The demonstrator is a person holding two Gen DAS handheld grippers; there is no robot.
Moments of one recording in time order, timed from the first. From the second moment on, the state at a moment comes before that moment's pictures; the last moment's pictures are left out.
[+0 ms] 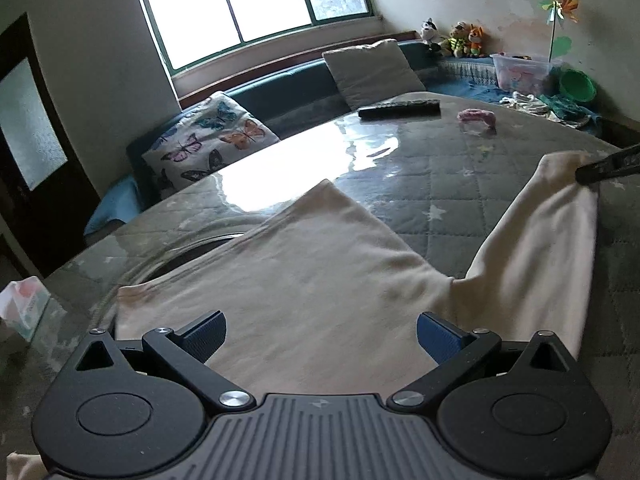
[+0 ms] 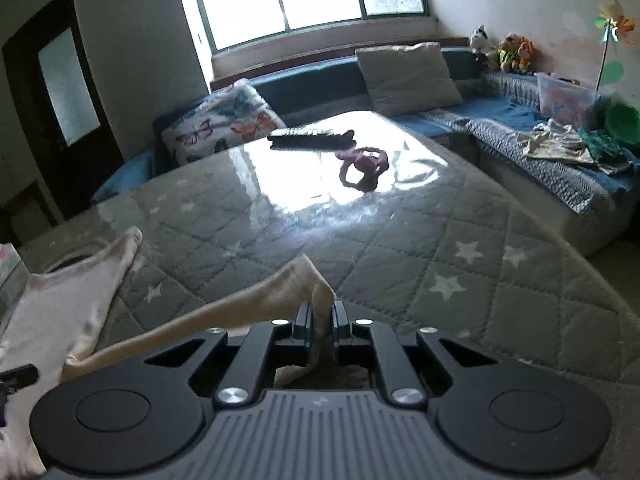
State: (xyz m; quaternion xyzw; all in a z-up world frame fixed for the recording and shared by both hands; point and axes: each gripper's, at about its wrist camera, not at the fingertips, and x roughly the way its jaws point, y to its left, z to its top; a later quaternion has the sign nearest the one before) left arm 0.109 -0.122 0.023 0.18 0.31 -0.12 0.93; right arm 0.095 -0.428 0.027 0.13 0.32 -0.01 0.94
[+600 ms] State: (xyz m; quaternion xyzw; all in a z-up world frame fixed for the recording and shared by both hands) left arm 0.127 -0.141 0.009 0.17 0.32 -0.13 0.92; right arm 0.063 -0.434 0.052 0.14 0.30 -0.01 0.94
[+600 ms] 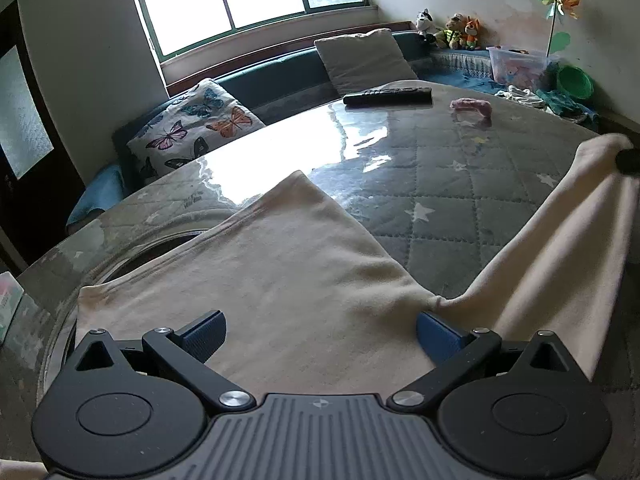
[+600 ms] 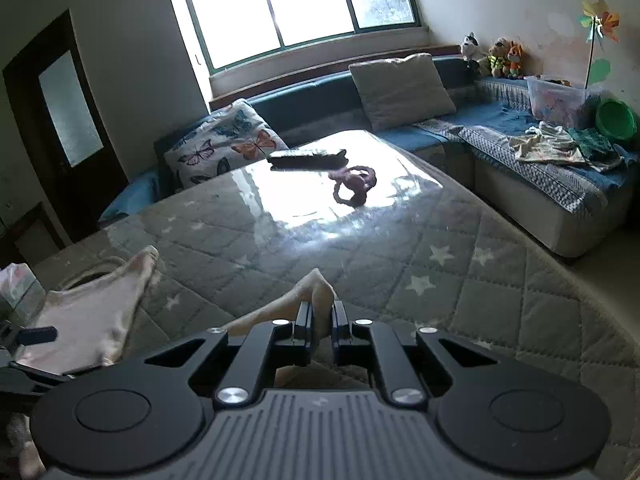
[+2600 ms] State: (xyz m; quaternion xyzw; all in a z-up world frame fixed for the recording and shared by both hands) left arm 0.013 0.025 0.037 0.09 0.27 -0.05 0.96; right arm 0.069 -0.233 0.048 -0.05 0.38 0.24 0.89
